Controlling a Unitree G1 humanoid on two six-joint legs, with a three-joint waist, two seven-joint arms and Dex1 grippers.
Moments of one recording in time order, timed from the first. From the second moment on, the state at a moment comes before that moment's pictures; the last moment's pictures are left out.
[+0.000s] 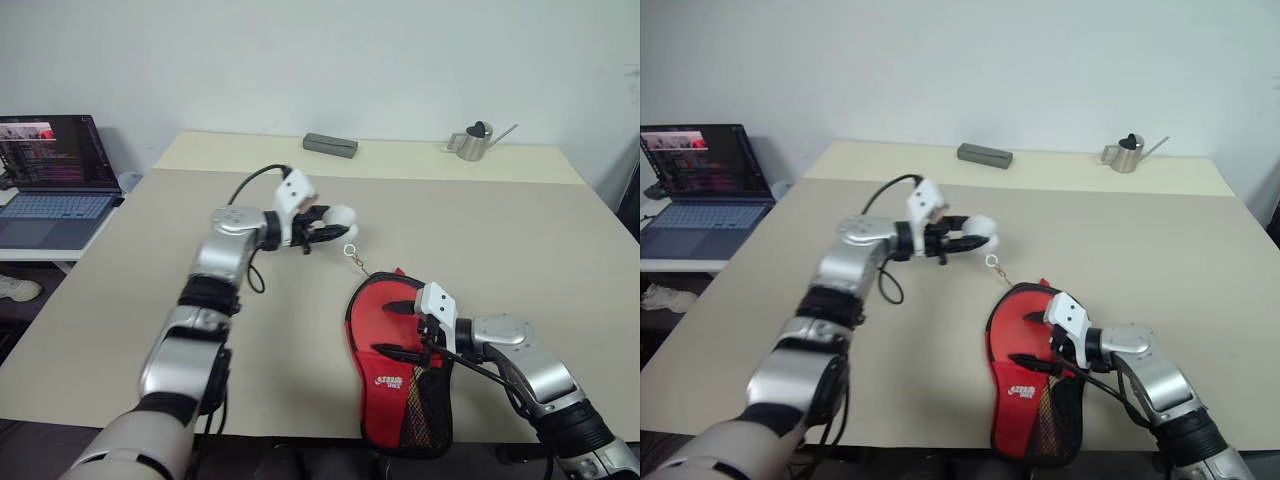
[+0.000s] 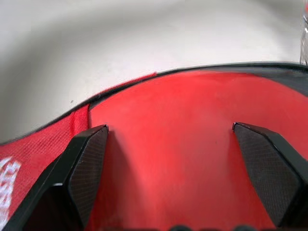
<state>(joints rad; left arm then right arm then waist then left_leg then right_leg) -0.87 0.45 -0.03 0.46 -0.12 0.26 -1.17 -0.24 -0.55 0.25 -0.08 0.23 0.34 0.98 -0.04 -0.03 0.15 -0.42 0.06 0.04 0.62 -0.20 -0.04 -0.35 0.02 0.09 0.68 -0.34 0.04</state>
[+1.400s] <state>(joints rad) -0.69 0.50 -0.06 0.39 -0.15 0.36 -0.85 -0.22 -0.69 0.11 -0.17 0.37 0.57 1.02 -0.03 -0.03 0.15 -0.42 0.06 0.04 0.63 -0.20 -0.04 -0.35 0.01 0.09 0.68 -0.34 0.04</state>
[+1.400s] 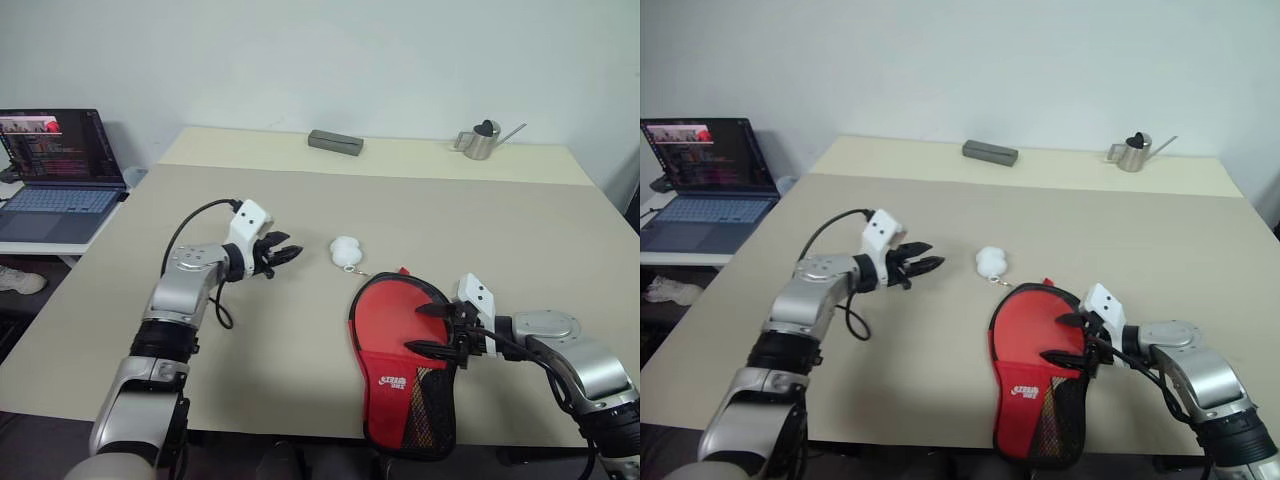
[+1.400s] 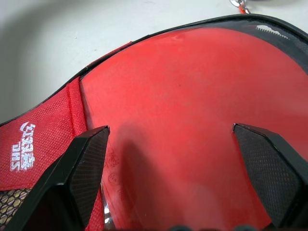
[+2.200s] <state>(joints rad) -0.79 0.48 -0.10 0.64 -0.06 0.22 -0.80 -0.17 -0.75 0.06 -0.24 0.39 0.61 1.02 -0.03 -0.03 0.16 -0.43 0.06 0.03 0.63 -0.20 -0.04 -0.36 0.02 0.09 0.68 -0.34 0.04</state>
